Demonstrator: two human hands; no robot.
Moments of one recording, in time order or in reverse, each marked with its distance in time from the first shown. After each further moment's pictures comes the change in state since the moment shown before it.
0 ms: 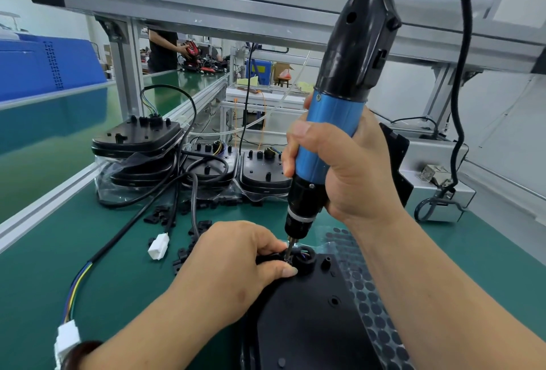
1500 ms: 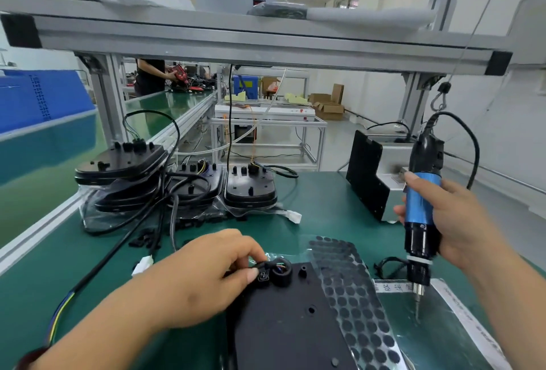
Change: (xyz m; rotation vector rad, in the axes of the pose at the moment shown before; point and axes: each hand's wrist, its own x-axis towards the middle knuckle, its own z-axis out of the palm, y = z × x) left_hand 0.013 -0.003 -0.027 0.183 -0.316 0.269; right_hand -0.061 0.002 -0.182 -0.296 0.669 0.532
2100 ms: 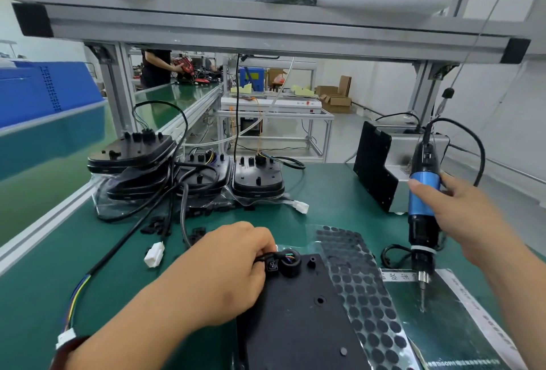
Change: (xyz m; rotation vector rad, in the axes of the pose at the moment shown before) left_hand -0.003 0.019 0.011 0.086 0.151 -0.030; right_hand 0.012 0.020 -0.014 -0.548 0.078 -0.091
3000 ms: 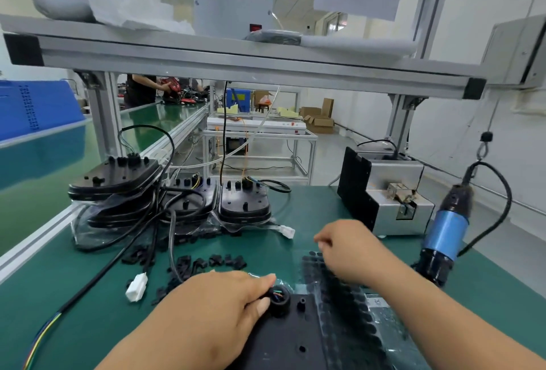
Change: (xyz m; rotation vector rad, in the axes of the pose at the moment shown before) left_hand -0.005 0.002 0.002 0.032 -0.186 0.000; right_hand -0.047 -0.064 0.078 -0.827 -0.448 -0.373
